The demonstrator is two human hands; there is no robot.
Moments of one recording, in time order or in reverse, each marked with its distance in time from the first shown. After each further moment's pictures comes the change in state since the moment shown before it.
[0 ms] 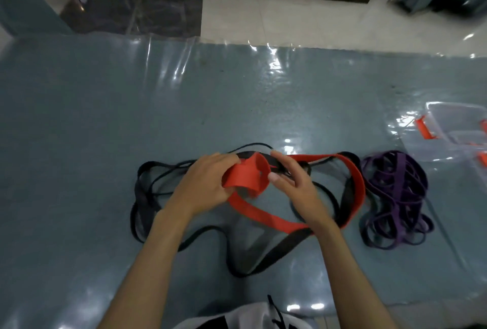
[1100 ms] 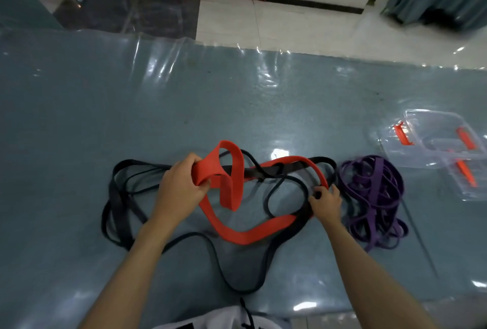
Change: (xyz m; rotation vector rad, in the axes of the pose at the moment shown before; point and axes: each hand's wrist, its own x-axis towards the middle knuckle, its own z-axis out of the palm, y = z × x) left_hand -0.010 0.012 0.044 -0.166 0.199 -0.493; right_hand 0.009 0.151 -0.134 -0.664 0.330 0.566
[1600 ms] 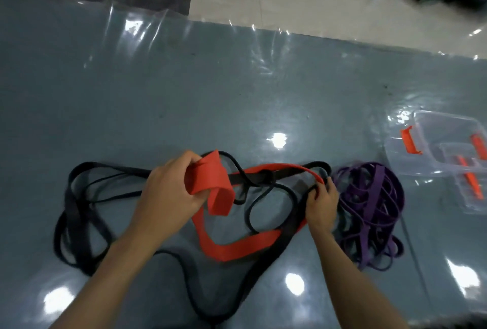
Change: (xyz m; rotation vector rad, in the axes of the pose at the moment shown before) left_hand 0.039 0.059 0.026 0.034 -0.055 0.048; right_hand 0.075 0.016 0.011 0.041 0.227 -0.095
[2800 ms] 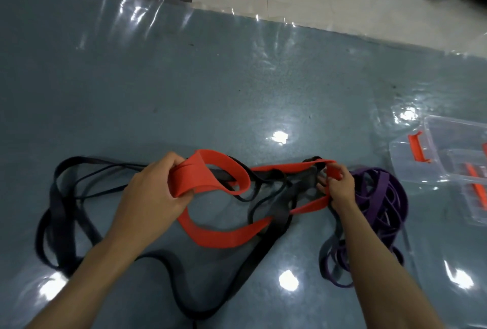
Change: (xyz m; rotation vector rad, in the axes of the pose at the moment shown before) left_hand 0.009 0.008 0.000 0.028 -0.017 -0.193; right_hand 0.095 -0.008 -0.028 0.664 -0.155 0.297
